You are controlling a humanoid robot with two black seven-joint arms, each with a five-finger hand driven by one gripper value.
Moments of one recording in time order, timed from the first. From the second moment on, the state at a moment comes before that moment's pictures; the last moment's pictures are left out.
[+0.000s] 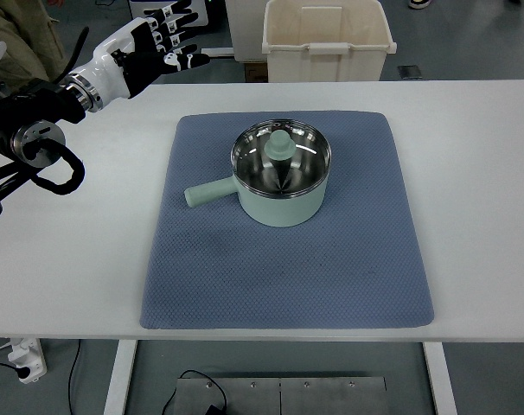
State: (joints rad) left arm -1.21 0.53 -0.13 -0.98 -0.12 -0.15 -0.29; right arm -0.02 0.00 0.39 0.14 -0.47 -0.03 -0.11
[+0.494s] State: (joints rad) left arm -1.07 0.49 -0.27 -0.88 -0.33 -0.11 -0.29; right arm -0.02 0.00 0.39 0.13 -0.47 -0.03 -0.11
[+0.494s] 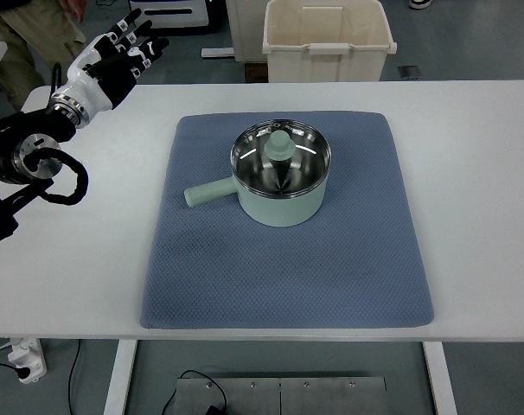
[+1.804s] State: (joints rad) left arm -0.84 0.25 -0.63 -0.67 -0.34 -0.11 -0.31; right arm -0.02 0.00 0.39 0.13 -0.47 -0.03 -0.11
